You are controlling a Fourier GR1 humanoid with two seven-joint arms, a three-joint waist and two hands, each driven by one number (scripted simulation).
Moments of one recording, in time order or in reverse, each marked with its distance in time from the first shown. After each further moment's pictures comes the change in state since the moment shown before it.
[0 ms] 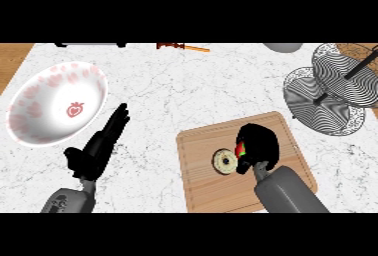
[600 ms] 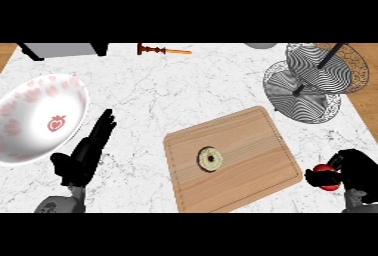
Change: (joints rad) left arm 0.052 0.010 0.070 0.018 -0.001 0.004 -0.023; right arm 0.335 -0.282 -0.344 -0.152 -0.028 -0.104 0.061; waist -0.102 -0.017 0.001
